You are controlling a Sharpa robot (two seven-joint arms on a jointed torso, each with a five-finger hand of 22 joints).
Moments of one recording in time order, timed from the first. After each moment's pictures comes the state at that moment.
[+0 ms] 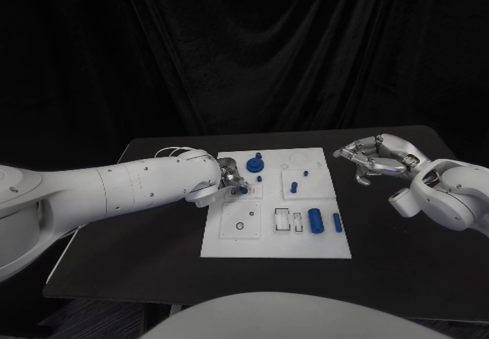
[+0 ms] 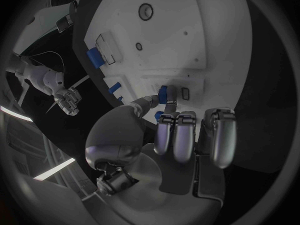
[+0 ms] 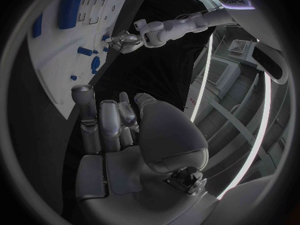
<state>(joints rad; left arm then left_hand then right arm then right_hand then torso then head) 1.17 -0.60 -0.21 1.22 -0.96 -0.09 -0.42 0.98 0.02 0.50 -0.01 0.44 0.98 0.06 0.31 0.84 1.47 -0.02 1.57 1.31 1.47 -0.07 1.57 1.31 0.03 1.46 0.04 1.48 1.31 1.27 -0.95 -0.25 1.45 -0.51 -0.12 0.34 1.35 0.09 0.15 0.29 0.44 0.76 0.16 0.31 0.18 1.07 0.09 1.38 1.21 1.34 0.03 1.30 1.27 0.12 1.21 0.14 0.85 1.31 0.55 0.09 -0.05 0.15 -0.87</state>
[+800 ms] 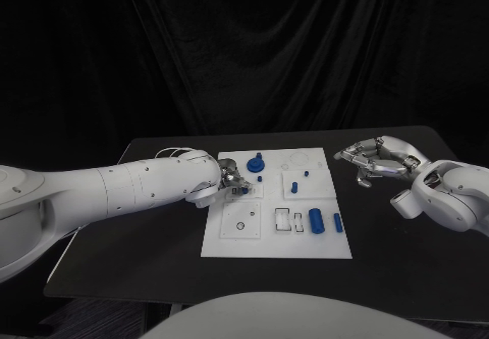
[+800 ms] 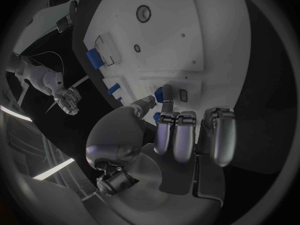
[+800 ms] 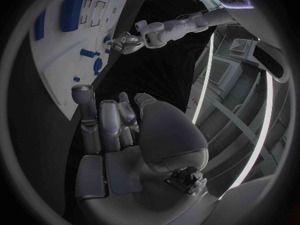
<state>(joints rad) 1.16 -0.60 -0.21 1.21 -0.96 -0.08 -0.42 0.89 0.01 0.37 0.10 0.17 0.97 0.06 0.23 0.85 1.47 -0.01 1.57 1.31 1.47 -0.07 1.57 1.31 0.03 1.45 0.04 1.47 1.31 1.27 -0.95 -0.25 1.45 -0.51 -0.11 0.32 1.35 0.09 0.15 0.29 0.44 0.76 0.17 0.31 0.18 1.06 0.09 1.38 1.20 1.34 0.03 1.30 1.27 0.12 1.21 0.14 0.84 1.31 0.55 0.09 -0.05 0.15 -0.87</state>
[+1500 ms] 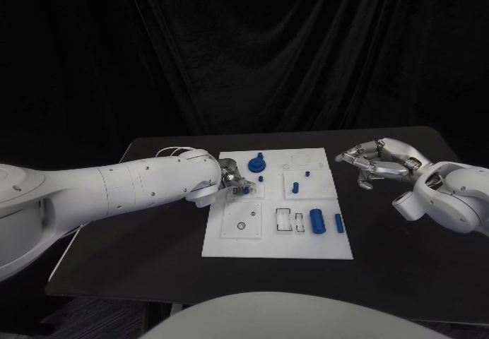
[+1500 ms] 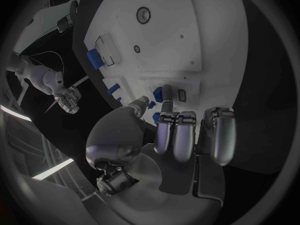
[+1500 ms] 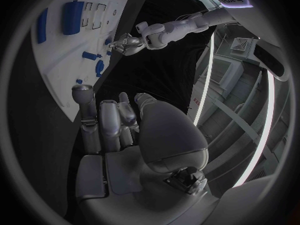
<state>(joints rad) 1.16 -0.61 -0.21 1.22 -0.96 -0.07 -0.42 0.89 0.02 0.22 0.17 0.12 0.98 0.07 0.20 0.87 1.47 0.00 1.57 1.31 1.47 -0.06 1.57 1.31 0.03 1.45 0.05 1.47 1.31 1.27 -0.95 -0.25 1.45 -0.51 -0.09 0.30 1.35 0.09 0.14 0.29 0.44 0.76 0.17 0.31 0.18 1.06 0.09 1.38 1.20 1.34 0.03 1.30 1.27 0.12 1.21 0.14 0.83 1.31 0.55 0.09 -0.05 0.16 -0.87</state>
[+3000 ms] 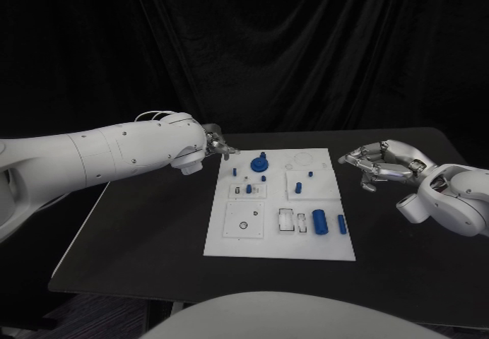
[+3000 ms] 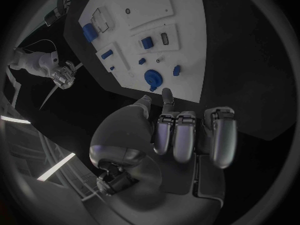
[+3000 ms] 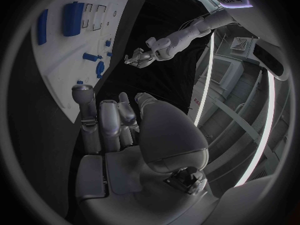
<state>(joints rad) 1.31 -0.66 -0.21 1.19 -0.97 -0.06 -0.47 1.05 0.08 0.06 0.21 0.15 0.94 0.04 0.32 1.18 1.46 -0.02 1.57 1.31 1.47 -0.07 1.58 1.31 0.03 1.46 0.04 1.47 1.31 1.27 -0.96 -0.25 1.45 -0.52 -0.08 0.30 1.35 0.09 0.14 0.29 0.44 0.76 0.17 0.31 0.18 1.06 0.09 1.38 1.20 1.34 0.03 1.30 1.27 0.12 1.21 0.14 0.83 1.31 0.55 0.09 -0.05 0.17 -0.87</state>
